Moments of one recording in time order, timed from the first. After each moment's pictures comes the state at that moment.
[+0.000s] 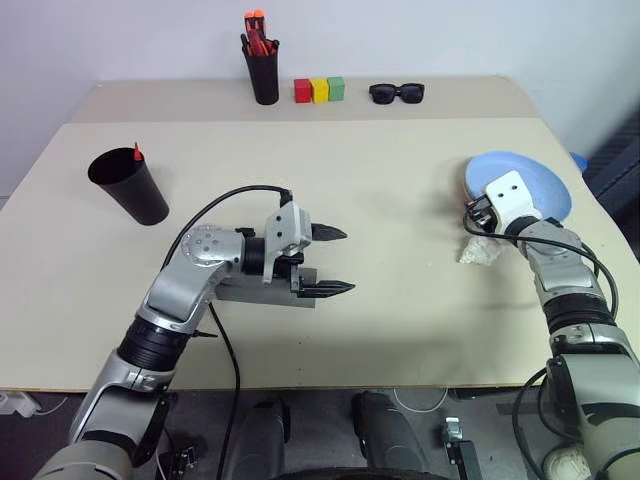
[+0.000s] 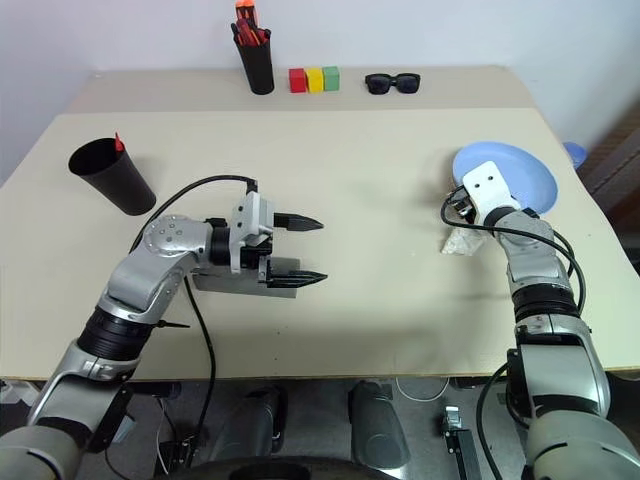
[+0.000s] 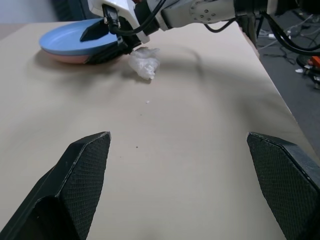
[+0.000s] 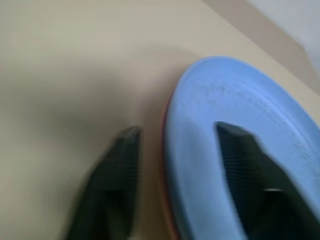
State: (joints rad) left arm -0.55 0.48 -0.24 -0.13 -0.32 0.36 -1.11; right arm -0.71 -0.65 -0.03 0.84 -0.07 -0.11 0.42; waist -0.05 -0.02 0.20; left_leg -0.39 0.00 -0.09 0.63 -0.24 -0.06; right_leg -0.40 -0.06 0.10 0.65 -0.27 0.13
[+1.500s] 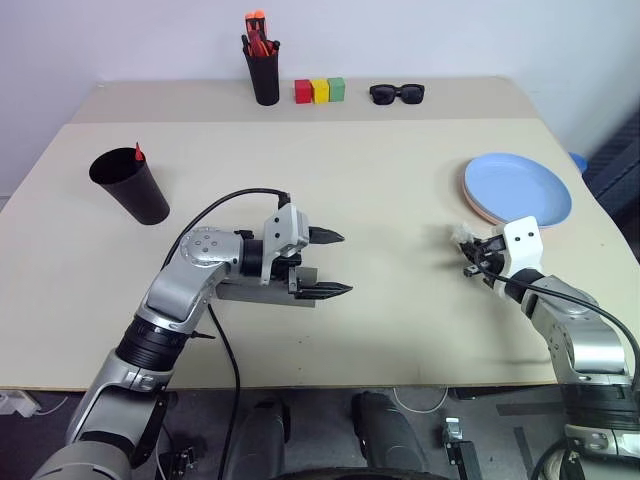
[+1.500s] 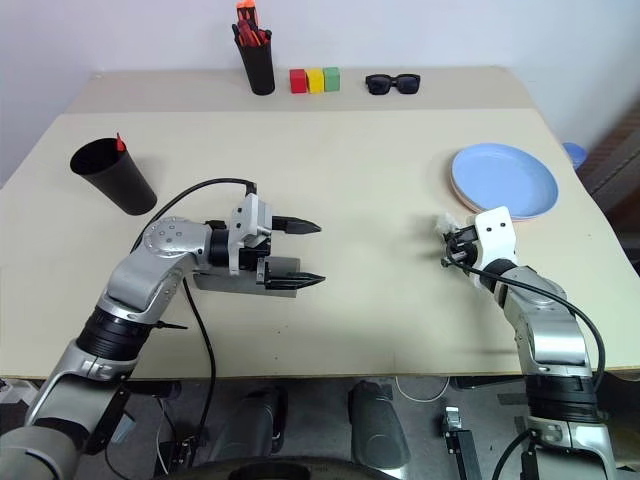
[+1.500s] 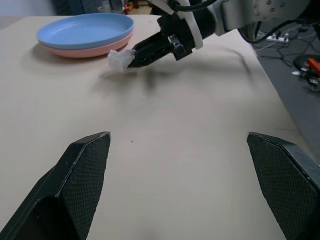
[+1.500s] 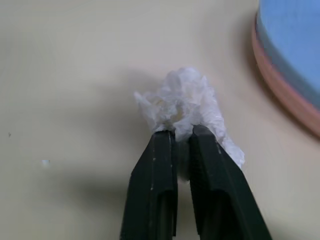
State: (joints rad) left arm -0.54 0.49 -0.24 -0.10 -0.34 0.35 -1.12; right arm -0.19 -0.57 -0.21 -0.05 0.26 0.42 0.45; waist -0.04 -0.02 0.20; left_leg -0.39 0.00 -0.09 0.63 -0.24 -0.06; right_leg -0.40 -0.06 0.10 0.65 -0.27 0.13
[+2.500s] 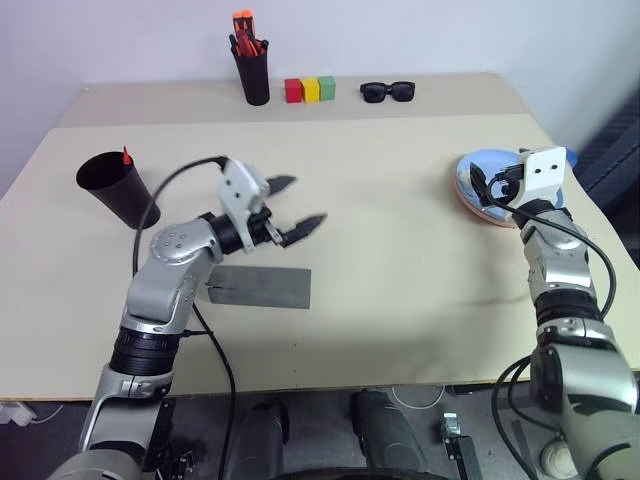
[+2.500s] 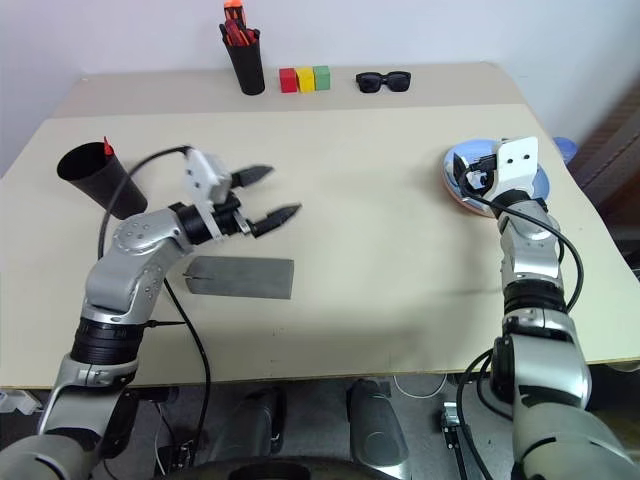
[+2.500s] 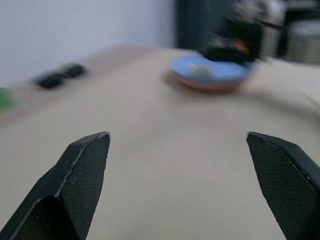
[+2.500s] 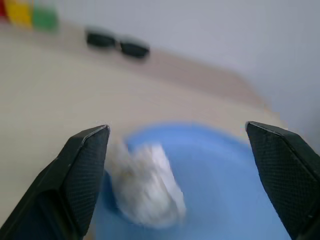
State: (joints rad) left arm -0.48 0.40 0.03 -0.15 -0.34 0.34 -0.71; right arm -0.66 -0.53 -0.22 0.70 0.16 -0.27 0.42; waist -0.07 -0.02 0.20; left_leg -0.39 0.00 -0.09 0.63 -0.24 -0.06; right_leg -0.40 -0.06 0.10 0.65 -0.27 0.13
